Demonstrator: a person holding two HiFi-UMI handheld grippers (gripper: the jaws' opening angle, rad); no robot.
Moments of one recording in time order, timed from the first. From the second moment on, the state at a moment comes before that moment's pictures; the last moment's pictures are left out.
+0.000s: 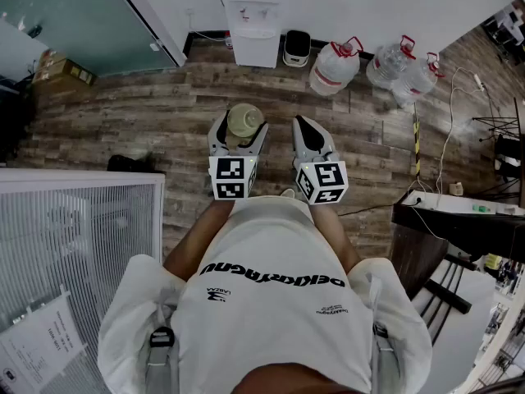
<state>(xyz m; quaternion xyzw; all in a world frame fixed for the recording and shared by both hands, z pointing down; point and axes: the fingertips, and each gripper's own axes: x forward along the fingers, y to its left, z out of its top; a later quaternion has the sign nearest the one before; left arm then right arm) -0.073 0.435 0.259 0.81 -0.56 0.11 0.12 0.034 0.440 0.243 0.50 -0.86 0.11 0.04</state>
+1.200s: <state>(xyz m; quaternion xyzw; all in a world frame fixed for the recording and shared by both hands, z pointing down) -0.012 0.367 0.303 0.80 -0.57 0.14 0.12 0.088 0.355 0.280 0.47 -0.87 0.12 0.05</state>
